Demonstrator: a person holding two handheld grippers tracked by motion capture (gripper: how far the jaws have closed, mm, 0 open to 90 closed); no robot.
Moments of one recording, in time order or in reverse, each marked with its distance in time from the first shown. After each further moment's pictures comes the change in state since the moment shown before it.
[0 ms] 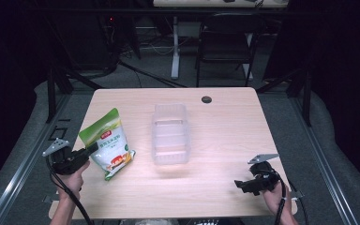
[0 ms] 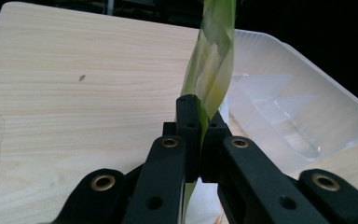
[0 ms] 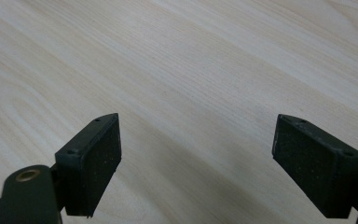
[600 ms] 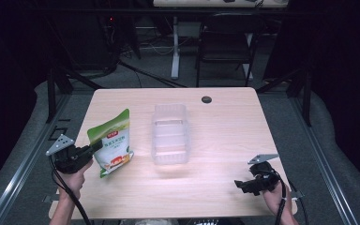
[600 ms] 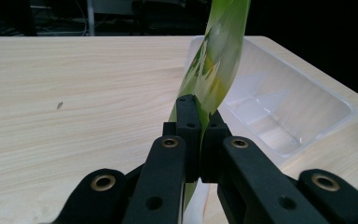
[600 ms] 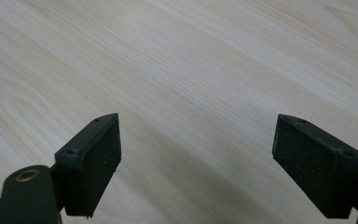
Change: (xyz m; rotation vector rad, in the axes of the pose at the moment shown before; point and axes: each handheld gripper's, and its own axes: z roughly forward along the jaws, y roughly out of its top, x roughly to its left) left arm -0.020 0.014 -0.003 -0.007 -0.052 0.119; right arm 0.001 0.000 -0.002 0.000 0.004 -0.013
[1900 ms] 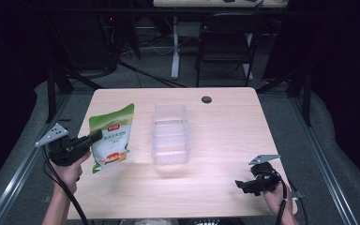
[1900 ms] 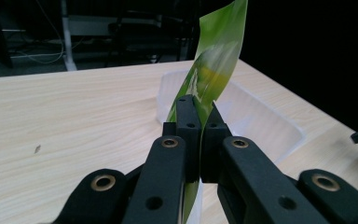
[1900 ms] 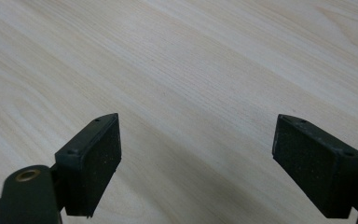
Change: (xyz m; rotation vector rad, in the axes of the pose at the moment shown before) left arm -0.013 0.041 -0.013 -0.061 -0.101 0.031; right arm 0.001 -0.001 -0.003 -0.017 -0.018 0.006
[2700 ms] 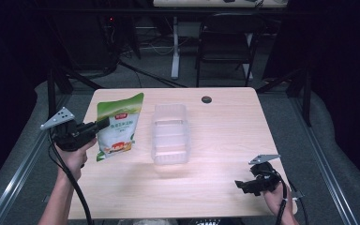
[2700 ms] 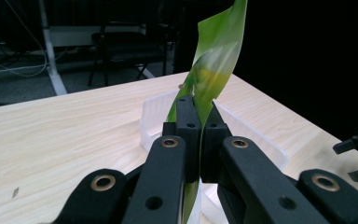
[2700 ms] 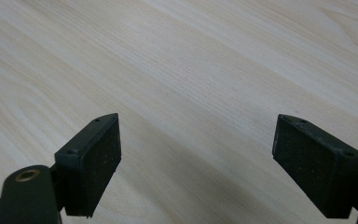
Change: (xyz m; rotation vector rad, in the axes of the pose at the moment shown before) left arm -0.013 0.042 0.019 0.003 -0.055 0.052; right arm 0.000 0.001 -0.001 0.004 0.006 -0.001
